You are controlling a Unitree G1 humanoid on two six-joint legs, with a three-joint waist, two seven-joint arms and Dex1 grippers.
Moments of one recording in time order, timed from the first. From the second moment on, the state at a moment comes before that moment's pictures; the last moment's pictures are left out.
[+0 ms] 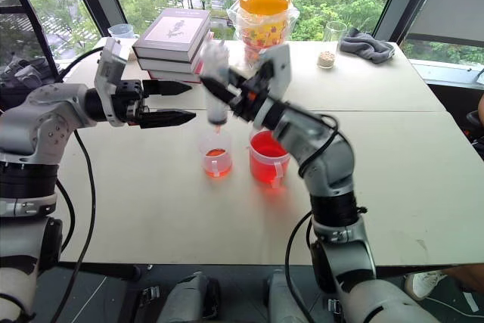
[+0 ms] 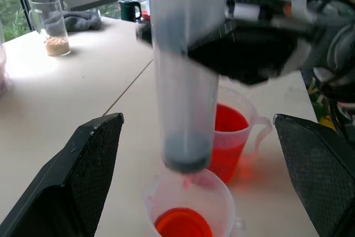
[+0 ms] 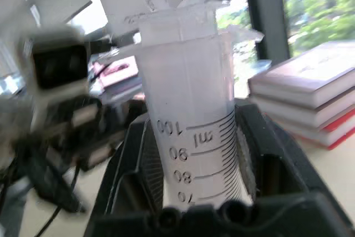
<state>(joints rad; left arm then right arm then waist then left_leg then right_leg) -0.80 0.71 0.05 0.07 -0.59 0.69 -1.24 -0.82 -0.18 -0.08 -0.22 0.60 0.74 0.42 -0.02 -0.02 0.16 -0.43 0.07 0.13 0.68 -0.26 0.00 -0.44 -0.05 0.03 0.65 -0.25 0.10</state>
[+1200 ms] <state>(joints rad) -0.67 0.63 0.00 -0.10 -0.61 0.66 -1.17 -0.93 -0.73 -0.04 0.48 0.67 1.60 0.24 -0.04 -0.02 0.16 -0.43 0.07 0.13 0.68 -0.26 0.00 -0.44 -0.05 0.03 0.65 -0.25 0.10</state>
